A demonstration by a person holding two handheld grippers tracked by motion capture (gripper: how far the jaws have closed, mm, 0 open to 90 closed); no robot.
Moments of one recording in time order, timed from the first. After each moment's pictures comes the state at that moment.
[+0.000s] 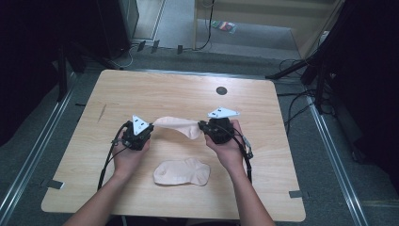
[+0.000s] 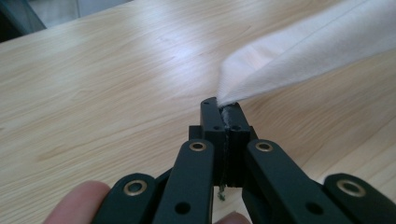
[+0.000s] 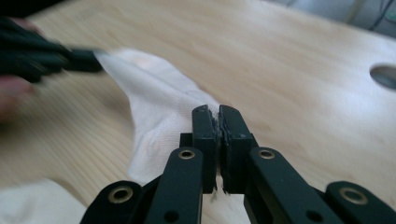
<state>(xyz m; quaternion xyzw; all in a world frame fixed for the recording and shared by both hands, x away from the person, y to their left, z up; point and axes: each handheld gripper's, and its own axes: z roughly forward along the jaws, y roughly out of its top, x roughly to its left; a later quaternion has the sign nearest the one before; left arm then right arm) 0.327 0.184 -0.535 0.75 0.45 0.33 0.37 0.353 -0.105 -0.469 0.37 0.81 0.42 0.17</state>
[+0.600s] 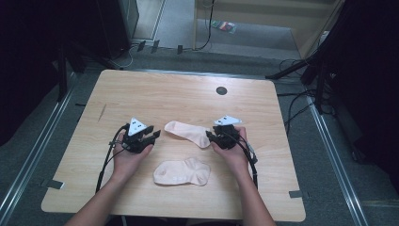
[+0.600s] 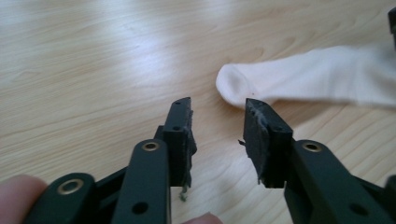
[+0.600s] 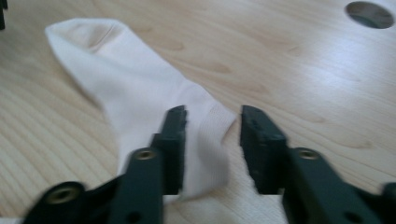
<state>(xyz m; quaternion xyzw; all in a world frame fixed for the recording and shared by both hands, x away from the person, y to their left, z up) 0.333 0.185 -0.538 0.73 0.47 0.22 0.45 0.366 -0.131 -0.516 0.41 0.80 0.38 0.19</state>
